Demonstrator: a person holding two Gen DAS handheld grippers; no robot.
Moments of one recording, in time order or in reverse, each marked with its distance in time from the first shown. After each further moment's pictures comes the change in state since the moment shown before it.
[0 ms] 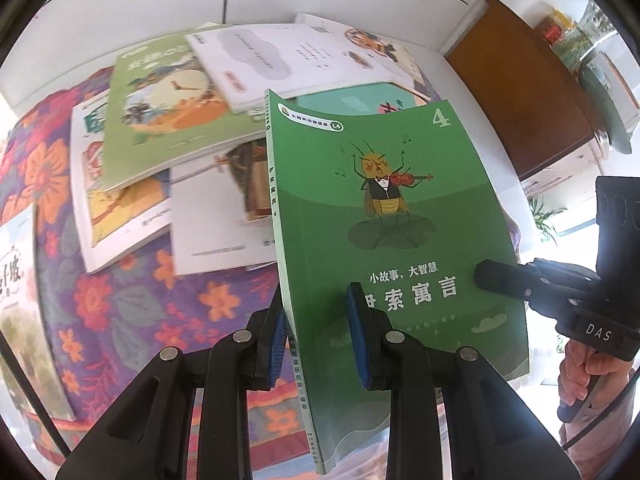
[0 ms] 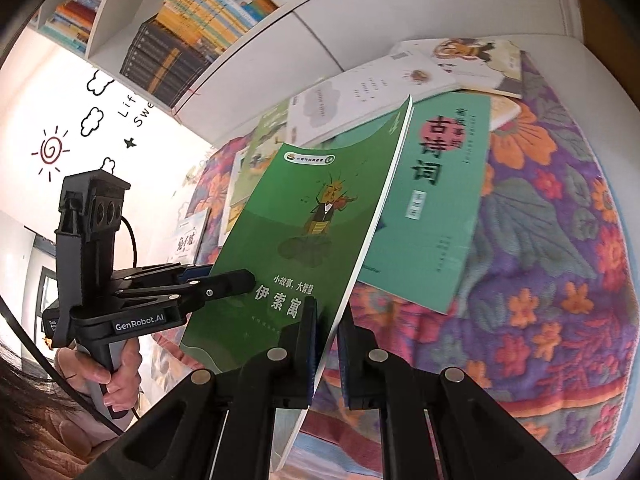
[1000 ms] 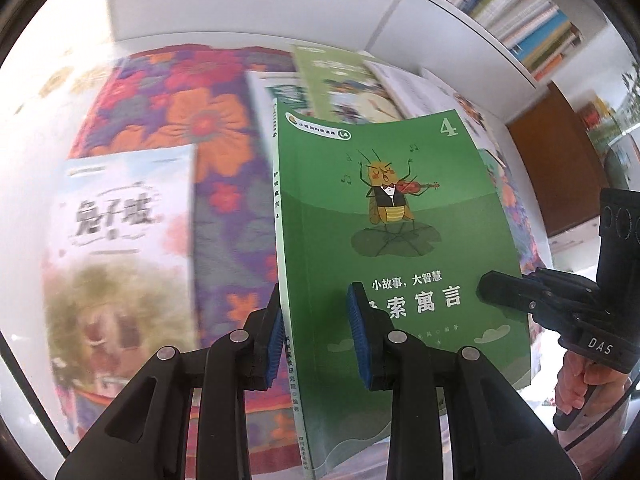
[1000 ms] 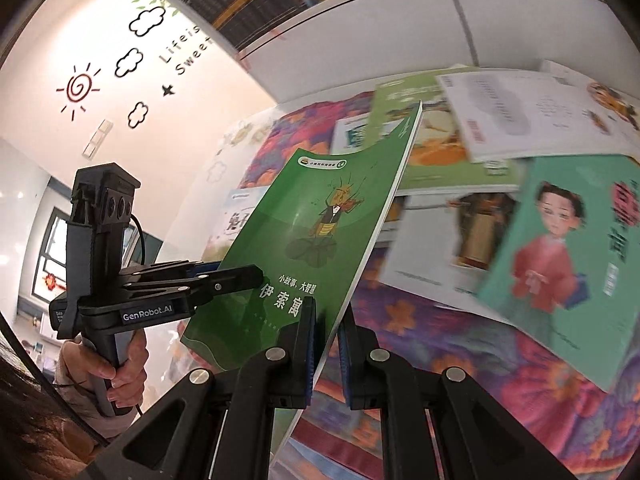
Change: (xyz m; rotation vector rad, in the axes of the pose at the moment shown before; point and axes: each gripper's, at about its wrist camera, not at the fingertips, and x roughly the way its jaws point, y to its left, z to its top) left arm -0.068 0.165 -0.042 -0.211 -0.099 0.036; right arm 0.108 0.149 0.037 -0.189 0.090 0.065
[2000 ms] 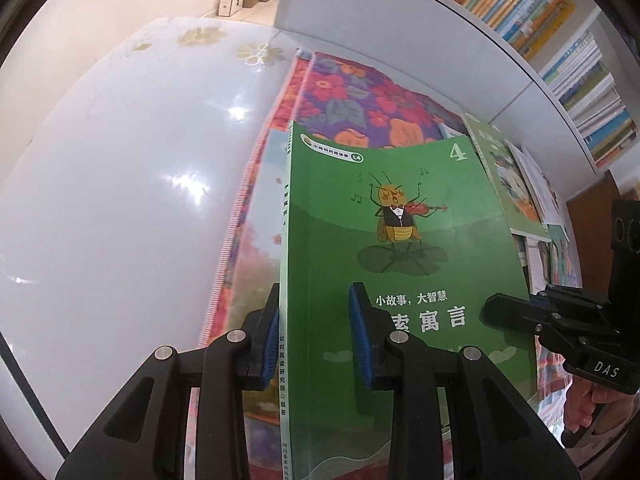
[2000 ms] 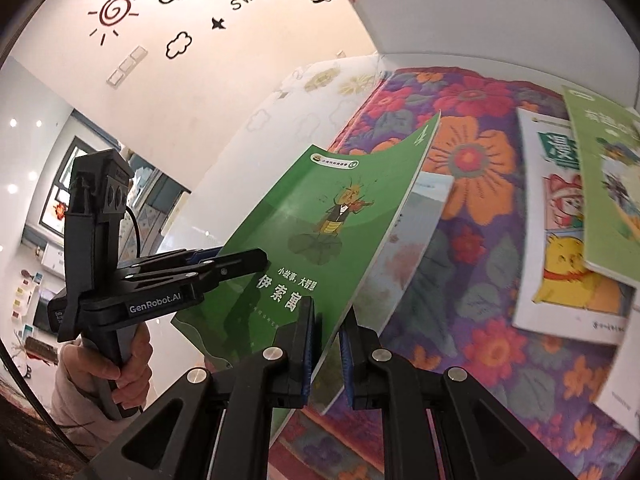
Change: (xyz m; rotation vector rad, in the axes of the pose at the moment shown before) left arm -0.035 0.182 -0.030 -0.220 -0.128 0.104; right arm 0.159 0.128 0.048 -0.203 0.142 0.052
